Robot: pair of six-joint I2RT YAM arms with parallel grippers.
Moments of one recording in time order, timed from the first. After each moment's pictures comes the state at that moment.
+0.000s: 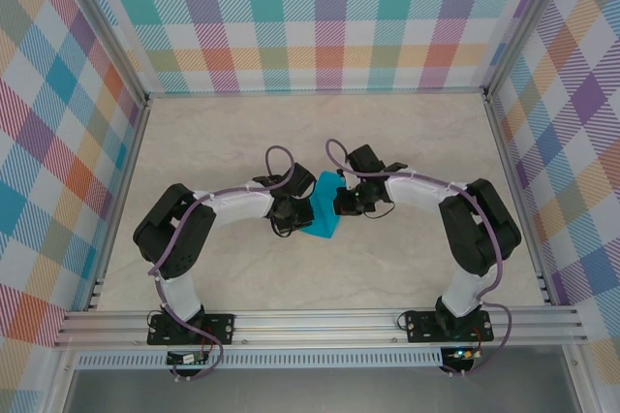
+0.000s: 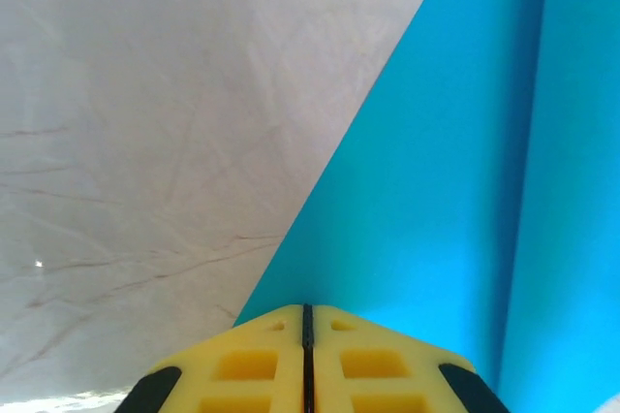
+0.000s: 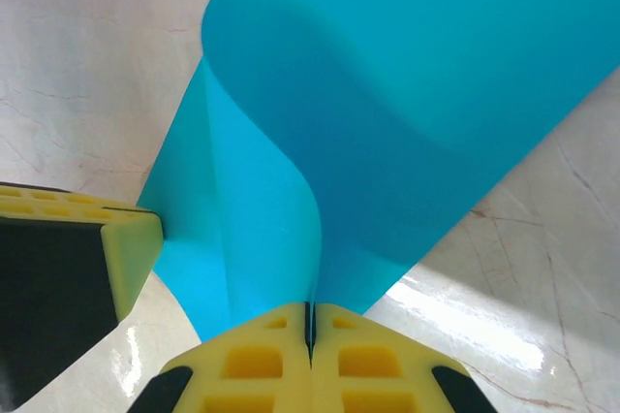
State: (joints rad) left arm -0.71 1.80 1.07 -0.49 0.11 -0.94; right arm 0.56 1.75 1.05 -0.47 -0.37 0.41
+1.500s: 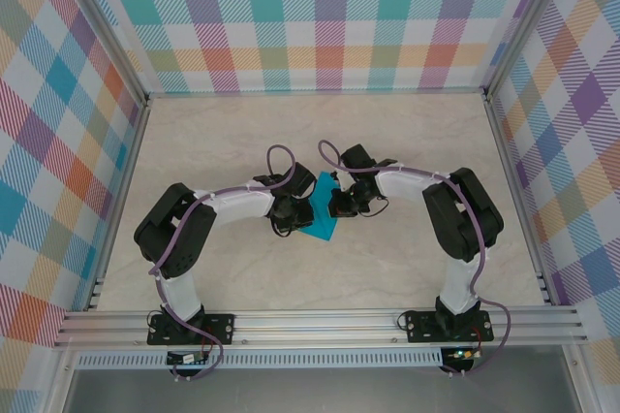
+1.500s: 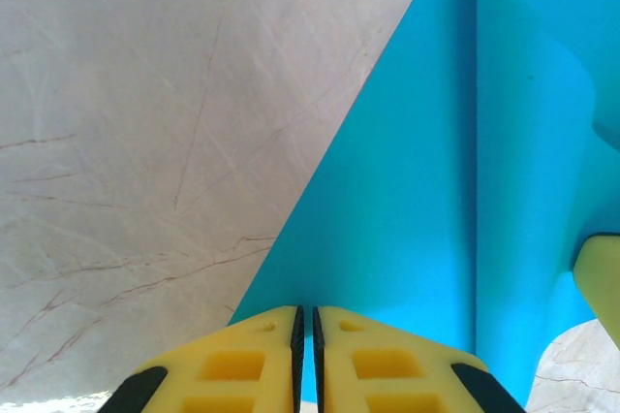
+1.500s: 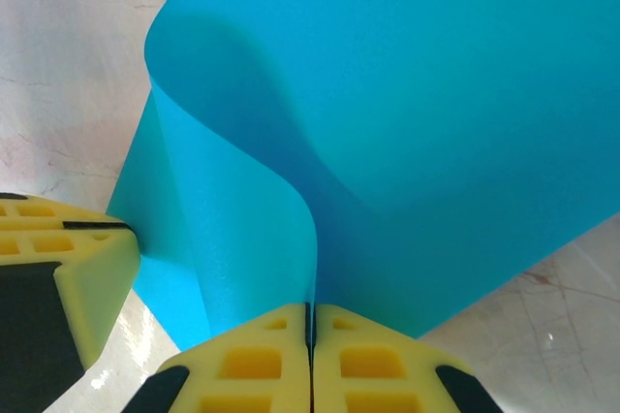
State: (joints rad) left arm -0.71 1.81 1.08 -0.50 0.11 -0.91; right arm 0.56 1.88 1.13 -0.51 -0.43 0.37
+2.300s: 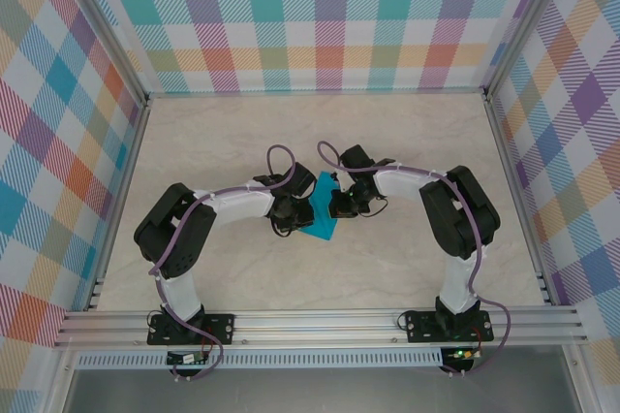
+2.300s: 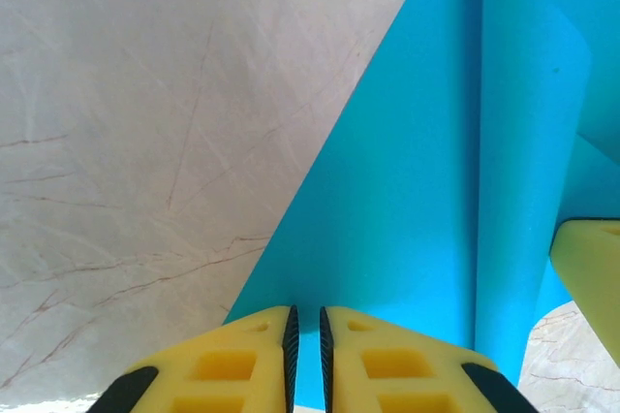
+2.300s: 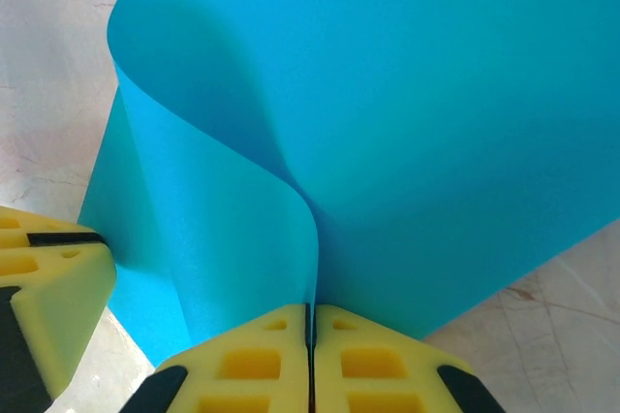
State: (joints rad) left arm -0.71 1.81 1.08 -0.50 0.11 -0.91; right arm 0.56 1.90 1.14 -0.52 -0.42 0.37
